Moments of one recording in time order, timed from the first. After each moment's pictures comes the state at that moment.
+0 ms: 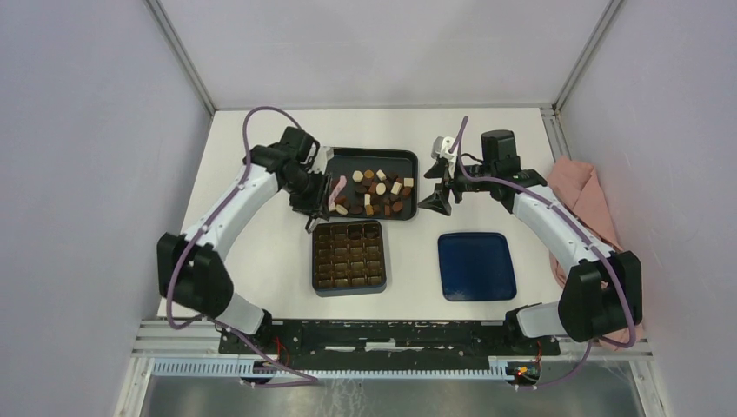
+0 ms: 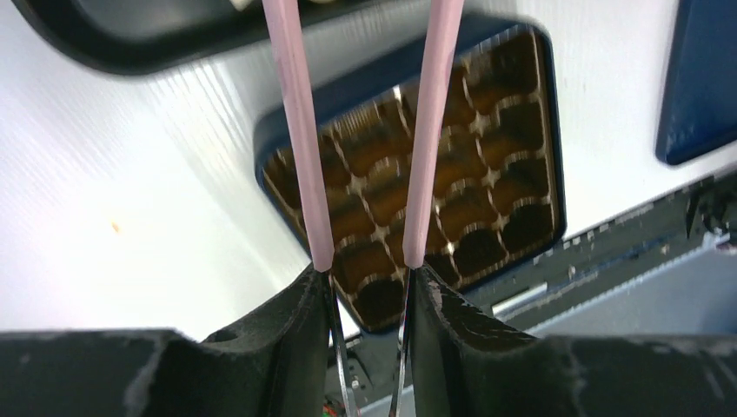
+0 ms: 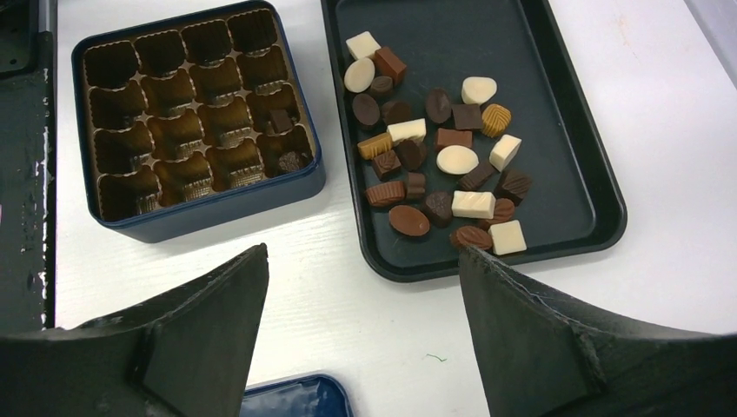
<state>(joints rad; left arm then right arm) -0.36 1.58 1.38 -1.03 0.23 -0.13 0.26 1.38 1.05 -0.34 -0.93 -0.63</state>
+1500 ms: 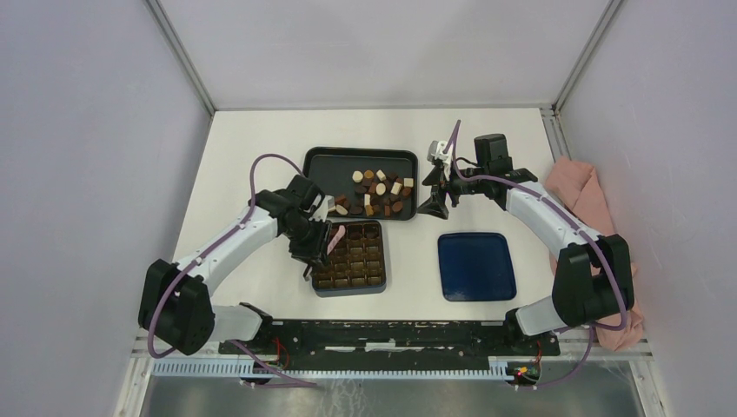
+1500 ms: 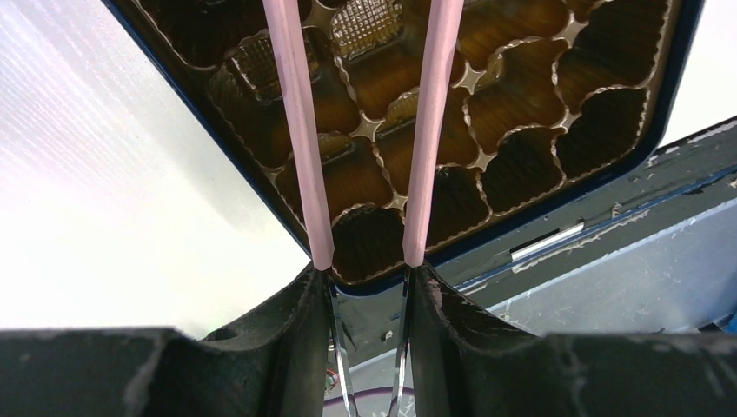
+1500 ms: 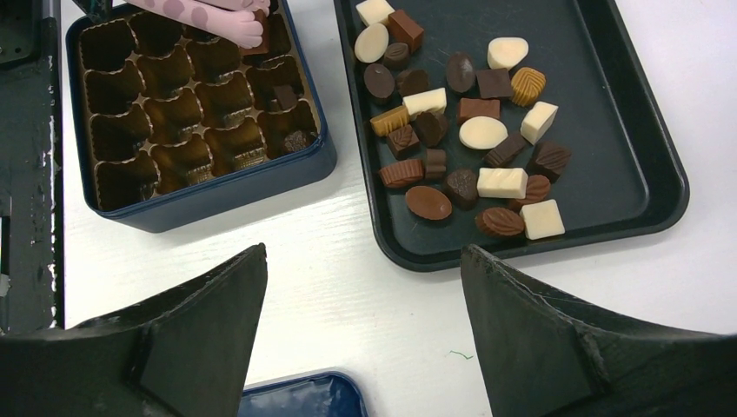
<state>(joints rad) -0.47 1.31 0.93 -0.97 0.26 -0.24 0.26 1.47 1.04 -0.34 -0.94 -0.63</state>
